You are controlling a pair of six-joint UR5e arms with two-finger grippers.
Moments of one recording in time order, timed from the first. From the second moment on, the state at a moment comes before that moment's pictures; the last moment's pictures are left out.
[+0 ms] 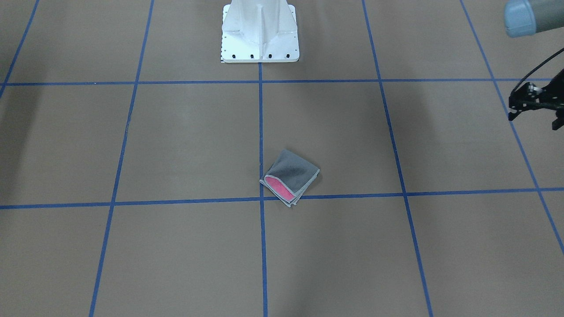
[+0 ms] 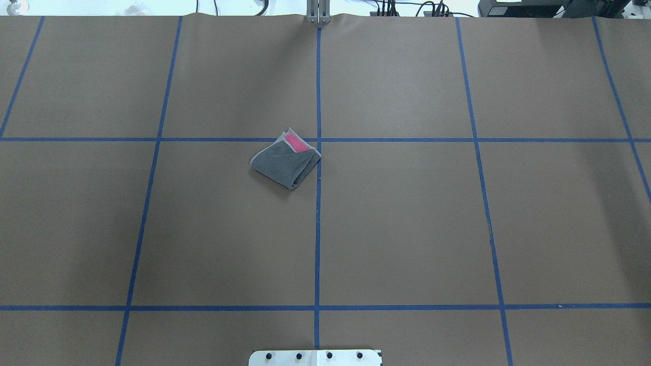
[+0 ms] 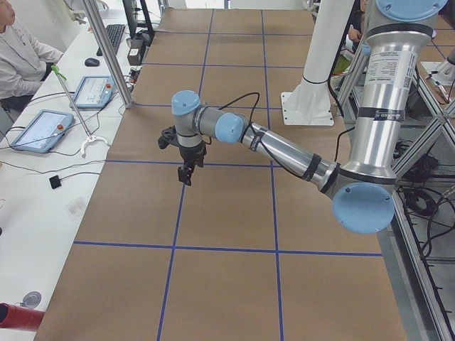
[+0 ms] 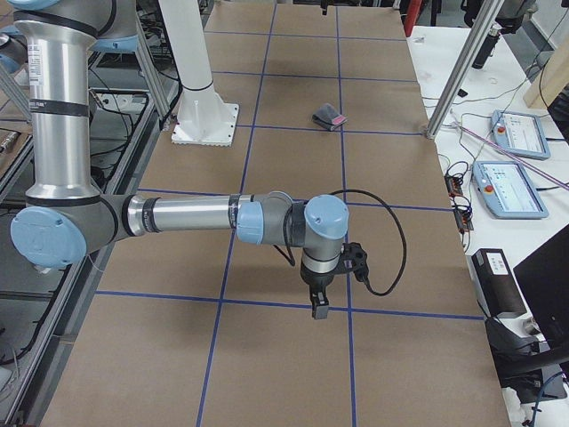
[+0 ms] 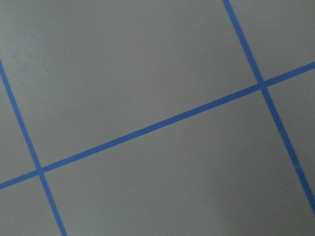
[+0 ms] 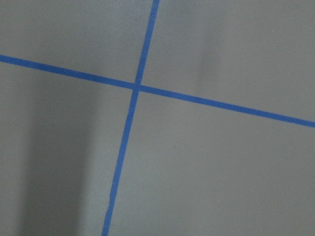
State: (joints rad) left arm -1.32 -1.66 -1.89 -1.41 -2.24 0.02; right arm 1.63 -1.65 1.71 -1.70 2.23 -0.22
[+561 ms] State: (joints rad) left arm -1.55 -1.52 -1.80 -1.44 -2.30 0.21; right arm 1.66 -1.70 1.74 -1.70 2.27 -0.15
